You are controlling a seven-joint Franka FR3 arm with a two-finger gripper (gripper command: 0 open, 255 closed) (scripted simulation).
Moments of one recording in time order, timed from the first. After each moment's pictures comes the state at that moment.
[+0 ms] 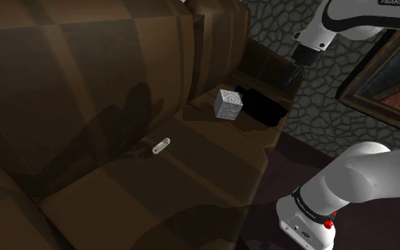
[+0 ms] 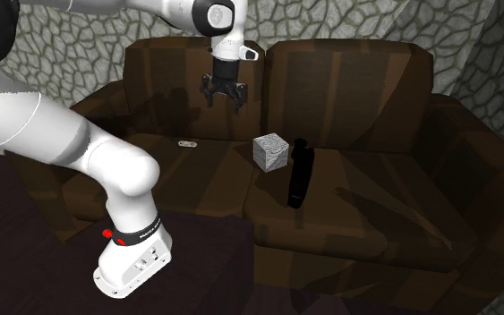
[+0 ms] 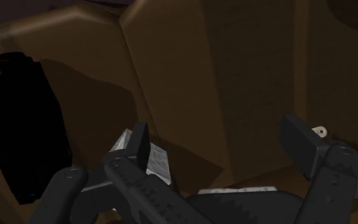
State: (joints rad) arm -0.07 -0.64 -0.21 -2.41 0.01 1.72 -0.39
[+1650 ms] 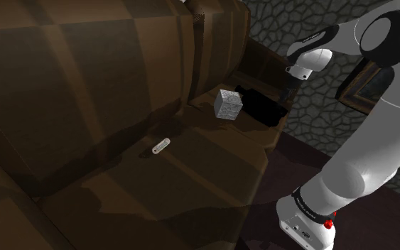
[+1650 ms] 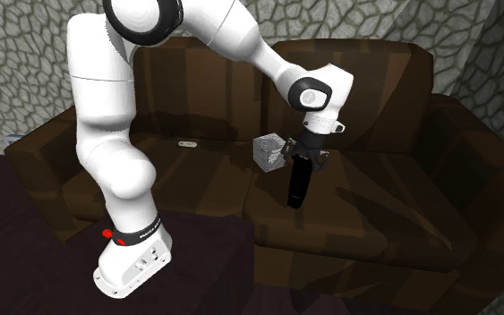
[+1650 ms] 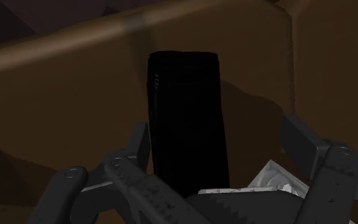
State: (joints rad) arm -0.20 0.21 -0.58 -2.06 0.20 2.00 -1.04
